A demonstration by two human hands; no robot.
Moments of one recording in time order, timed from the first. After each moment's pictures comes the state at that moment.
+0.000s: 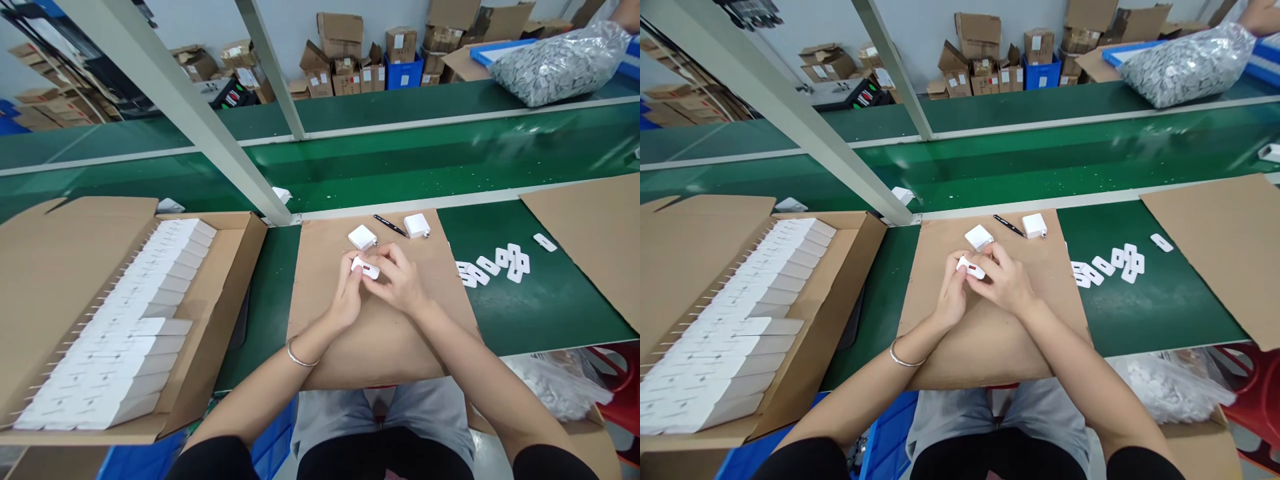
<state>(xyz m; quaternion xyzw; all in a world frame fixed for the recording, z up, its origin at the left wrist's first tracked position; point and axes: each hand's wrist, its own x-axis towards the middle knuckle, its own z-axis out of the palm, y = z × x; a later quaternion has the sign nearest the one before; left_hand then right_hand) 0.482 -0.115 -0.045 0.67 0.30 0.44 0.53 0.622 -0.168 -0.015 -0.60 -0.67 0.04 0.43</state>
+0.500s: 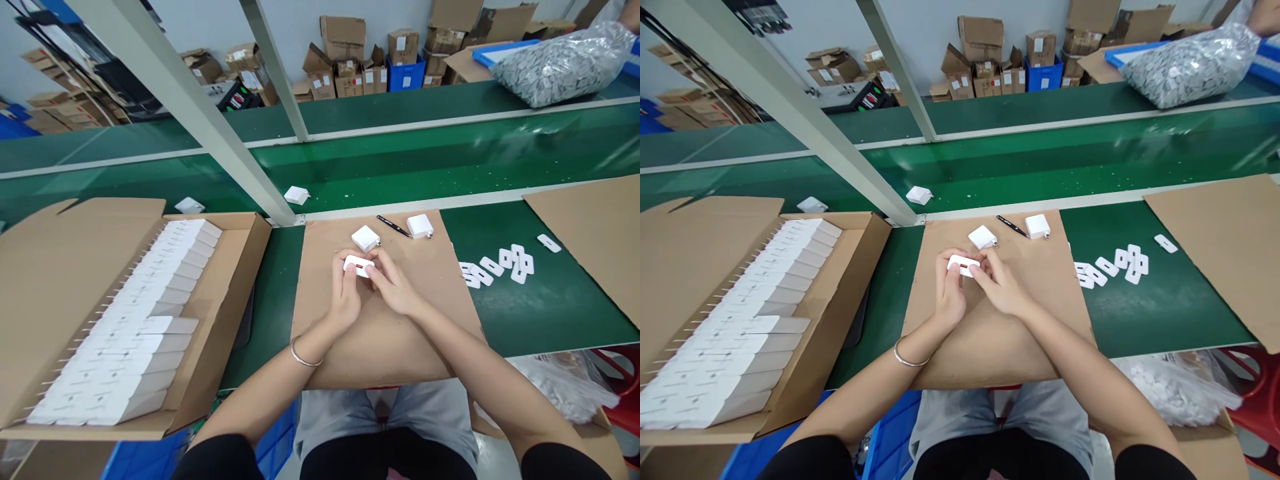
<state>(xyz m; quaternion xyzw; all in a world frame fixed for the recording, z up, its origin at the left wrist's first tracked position) 0.484 -0.120 -0.027 0.63 0.28 0.54 0.49 0.613 -0.166 -0.011 -0.54 -0.54 0.42 0.49</state>
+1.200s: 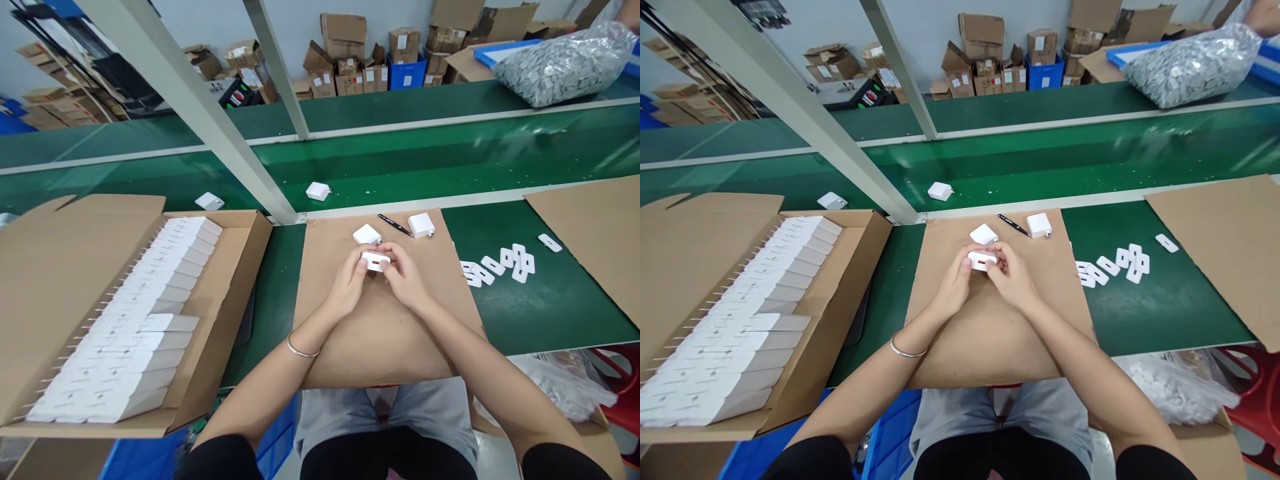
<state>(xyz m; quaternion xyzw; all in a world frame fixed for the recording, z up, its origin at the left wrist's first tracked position) 0.473 -0.094 -0.026 0.76 0.26 0.38 0.47 0.623 -0.163 -0.016 -0.58 -0.49 0.36 0.54</state>
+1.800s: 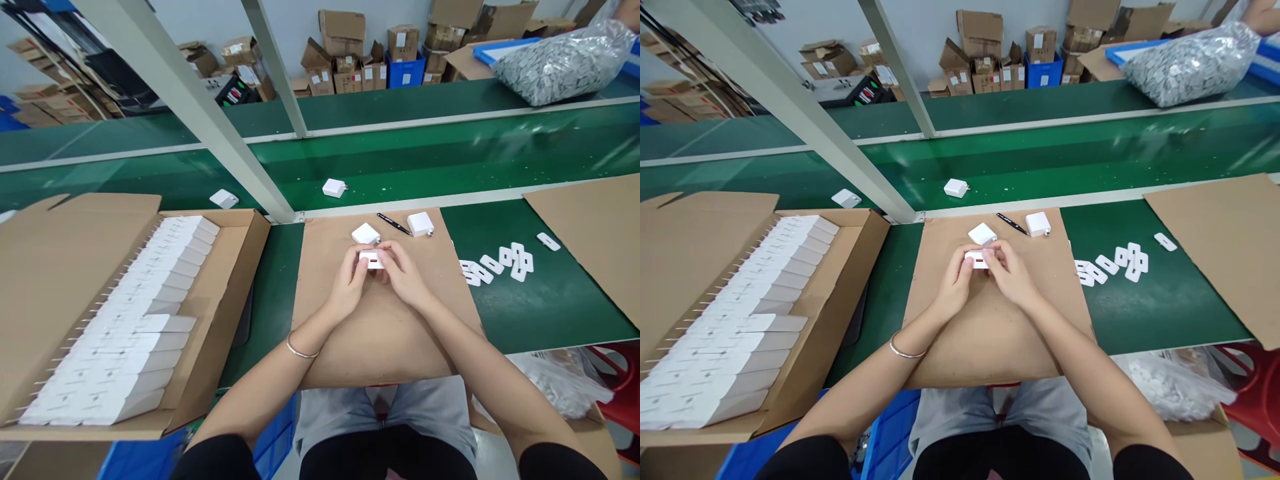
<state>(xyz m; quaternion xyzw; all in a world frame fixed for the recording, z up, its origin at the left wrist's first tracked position) 0.476 -0.101 -0.026 0.72 0.29 0.39 0.51 0.624 -0.160 -0.013 -0.57 -0.46 0.41 0.54</state>
